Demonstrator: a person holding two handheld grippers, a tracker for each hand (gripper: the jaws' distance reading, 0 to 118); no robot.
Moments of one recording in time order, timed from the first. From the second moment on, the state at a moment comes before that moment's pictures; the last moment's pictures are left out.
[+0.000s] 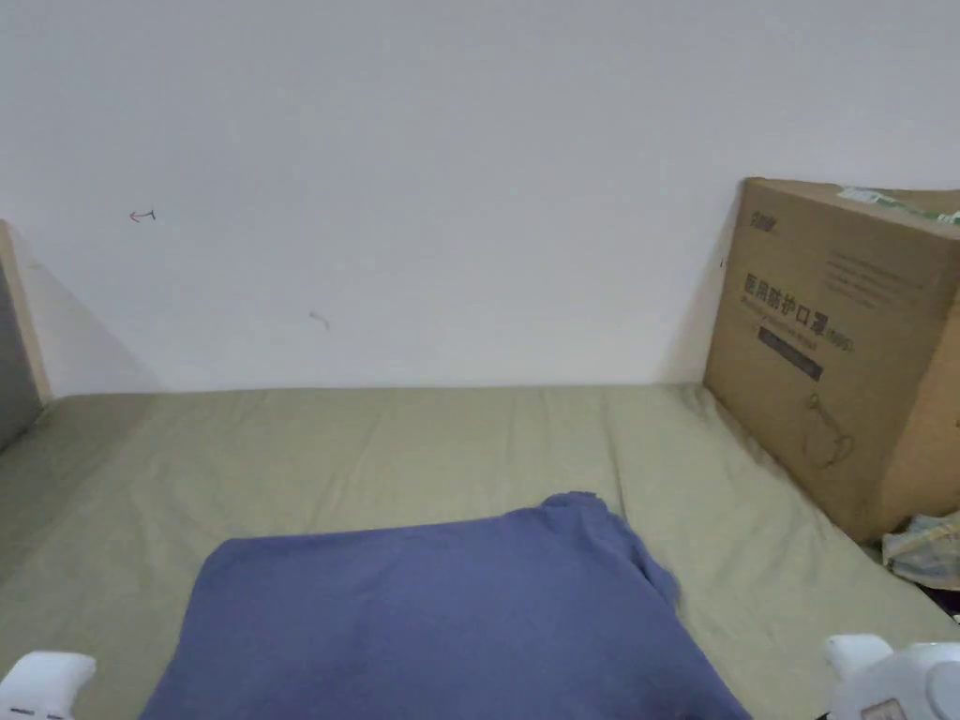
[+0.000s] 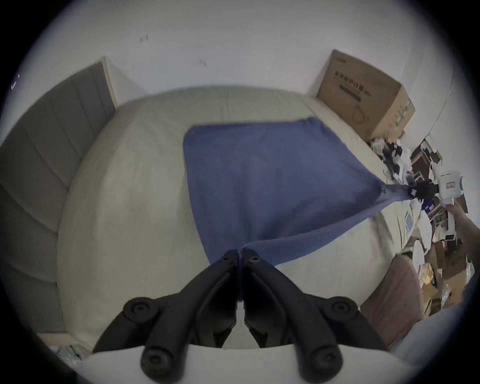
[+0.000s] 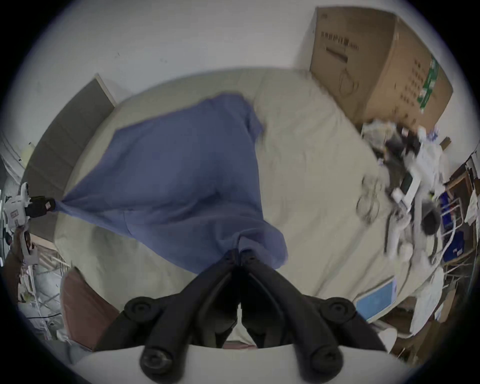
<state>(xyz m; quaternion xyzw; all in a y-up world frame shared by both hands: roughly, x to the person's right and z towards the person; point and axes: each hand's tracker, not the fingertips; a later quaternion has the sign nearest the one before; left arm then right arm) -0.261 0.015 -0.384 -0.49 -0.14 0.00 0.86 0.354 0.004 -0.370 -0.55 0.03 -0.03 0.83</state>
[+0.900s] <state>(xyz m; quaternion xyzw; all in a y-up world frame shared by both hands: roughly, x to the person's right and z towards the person) -0.271 -0.009 -0.330 -0.46 -0.10 0.01 0.88 0.347 -0.008 -0.333 -0.52 0.01 -0.08 0.85</state>
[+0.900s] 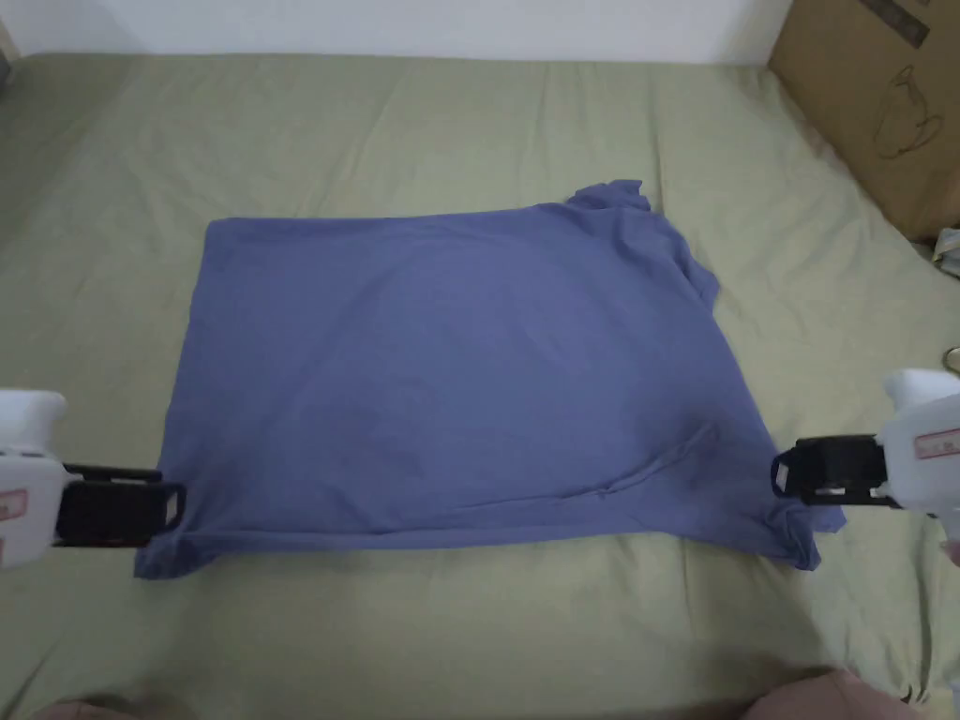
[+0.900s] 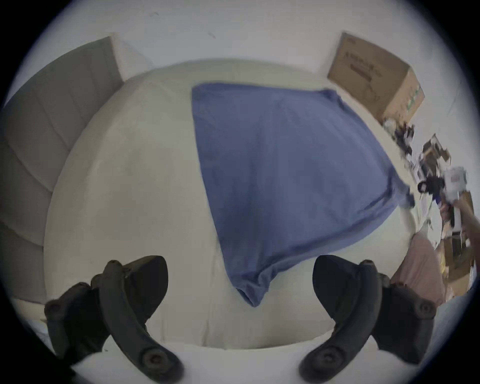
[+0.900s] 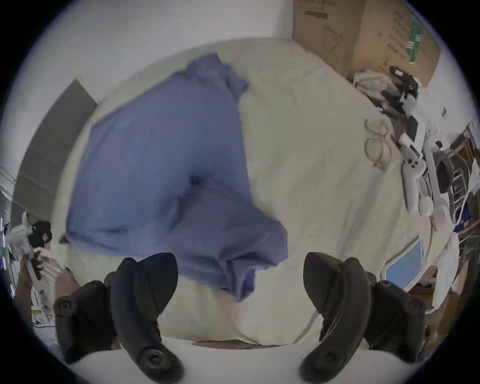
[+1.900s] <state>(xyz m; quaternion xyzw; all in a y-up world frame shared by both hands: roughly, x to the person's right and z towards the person) -0.257 -0.090 -0.377 -0.63 0.03 0.13 0.77 0.275 -0.002 -0.318 -0.47 0.06 -0.11 0.87</state>
